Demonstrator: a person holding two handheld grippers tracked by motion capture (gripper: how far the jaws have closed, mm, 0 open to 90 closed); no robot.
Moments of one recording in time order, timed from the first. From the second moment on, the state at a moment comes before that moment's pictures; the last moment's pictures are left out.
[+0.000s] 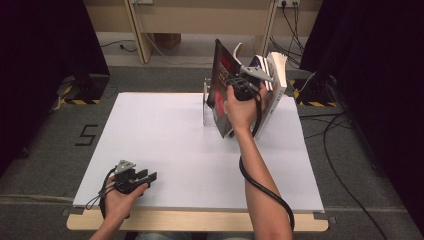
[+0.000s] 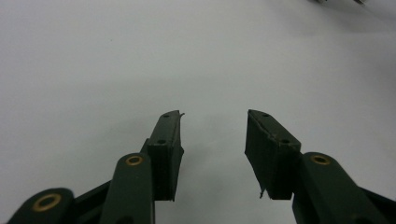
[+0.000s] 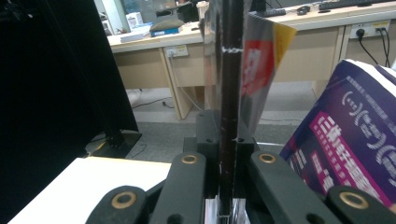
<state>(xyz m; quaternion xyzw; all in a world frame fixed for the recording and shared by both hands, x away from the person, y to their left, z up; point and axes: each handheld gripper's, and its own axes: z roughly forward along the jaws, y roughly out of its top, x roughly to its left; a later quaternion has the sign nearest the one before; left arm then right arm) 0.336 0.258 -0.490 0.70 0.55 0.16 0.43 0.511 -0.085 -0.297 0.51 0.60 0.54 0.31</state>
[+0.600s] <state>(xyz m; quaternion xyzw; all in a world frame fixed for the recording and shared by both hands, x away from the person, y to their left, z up) 0.336 0.258 -0.491 0.70 0.55 0.15 0.43 0.516 -0.077 -0.325 0.51 0.59 0.52 0.35</state>
